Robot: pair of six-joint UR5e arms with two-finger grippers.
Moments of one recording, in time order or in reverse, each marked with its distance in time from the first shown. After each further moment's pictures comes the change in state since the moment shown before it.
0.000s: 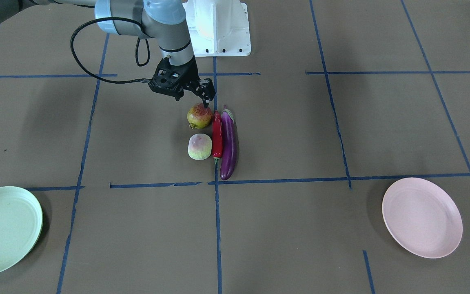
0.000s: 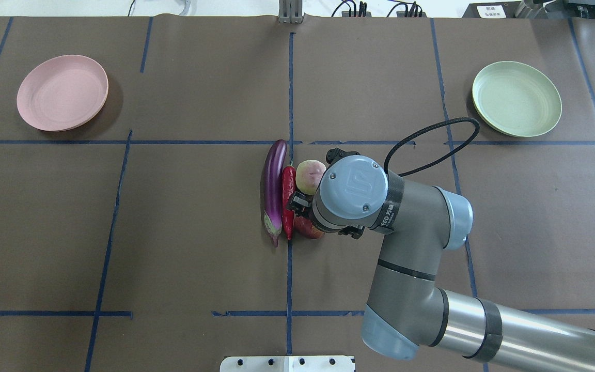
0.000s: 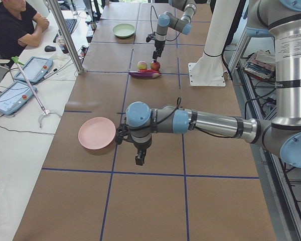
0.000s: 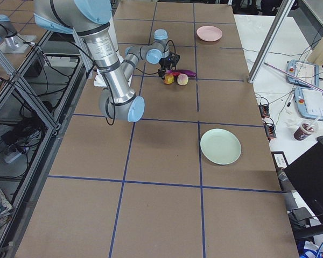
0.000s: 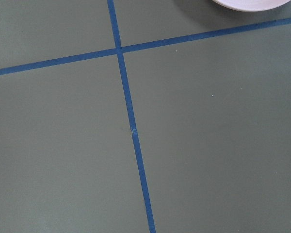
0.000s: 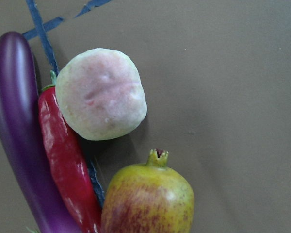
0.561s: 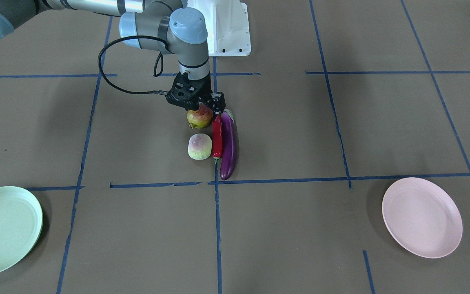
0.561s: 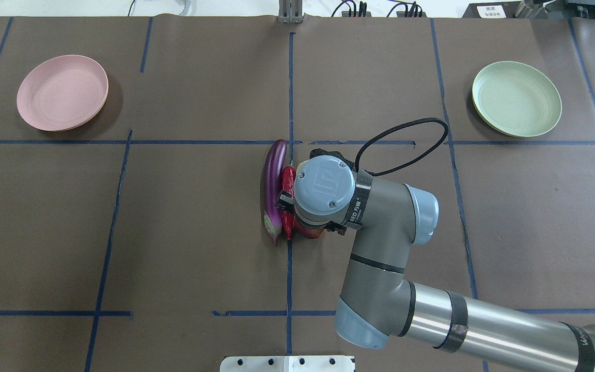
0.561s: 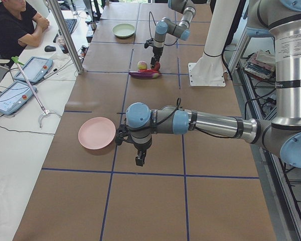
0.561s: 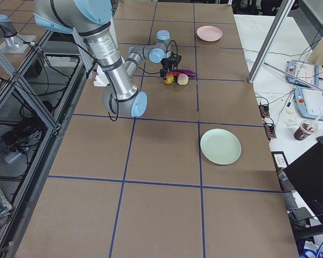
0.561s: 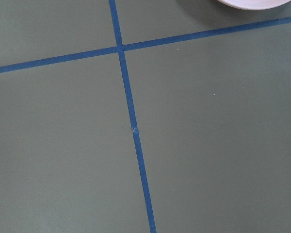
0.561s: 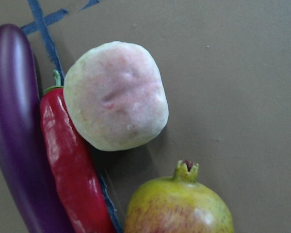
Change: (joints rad) left arm 0.000 0.000 0.005 -0.001 0.000 0.001; right arm -0.007 0.070 -0.117 -0.002 -0.031 0.003
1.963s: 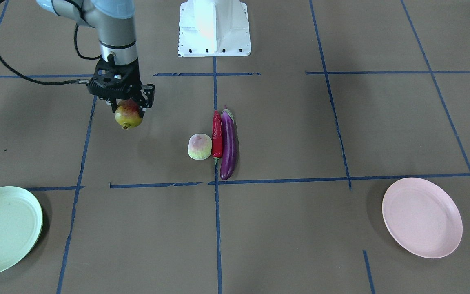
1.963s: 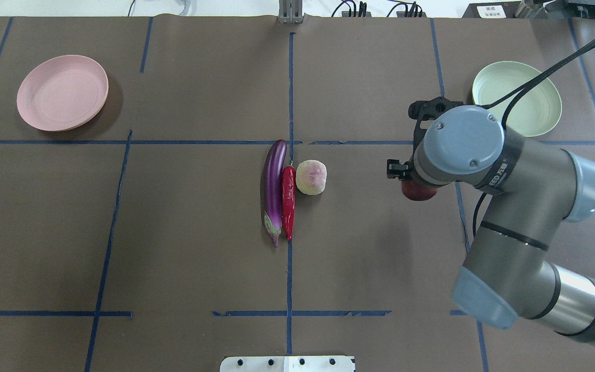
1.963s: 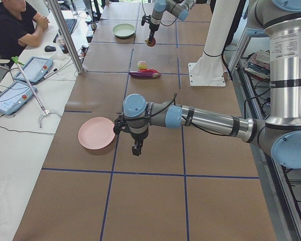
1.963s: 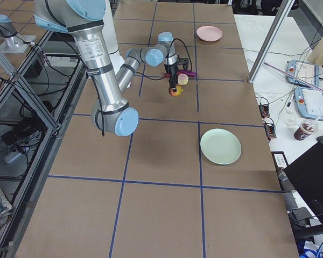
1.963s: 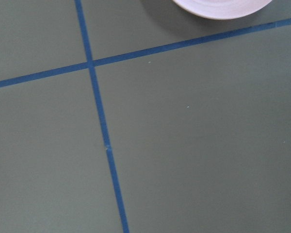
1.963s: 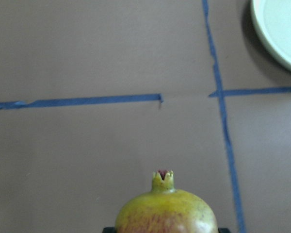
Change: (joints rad) left arm 0.165 -0.037 -0.026 -0.149 -0.003 -0.193; right arm 0.221 -0.305 0.369 -0.249 -0.052 -0.549
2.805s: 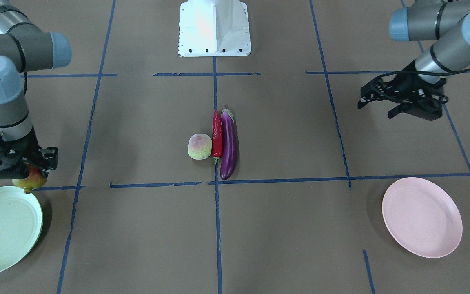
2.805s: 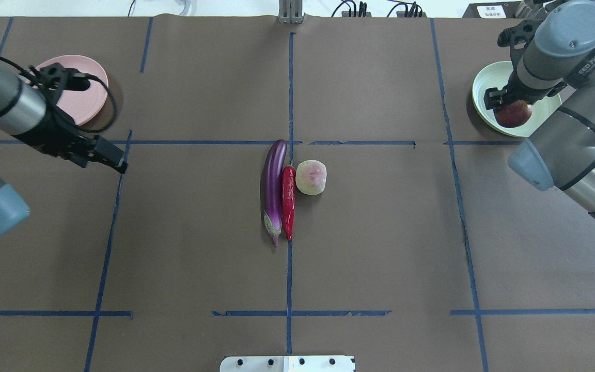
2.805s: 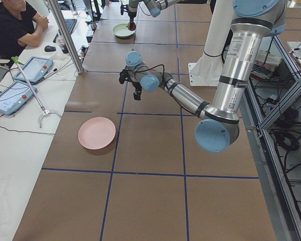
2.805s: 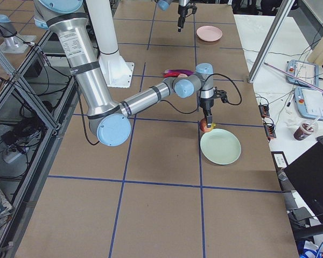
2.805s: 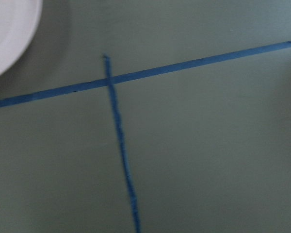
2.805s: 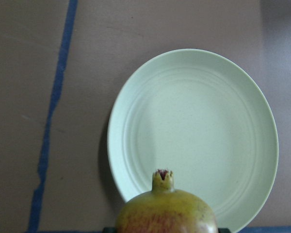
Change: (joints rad) left arm 0.511 -0.400 0.023 -0.187 0.094 -0.748; right arm 0.385 -0.019 -0.431 0.288 0.164 -0.541
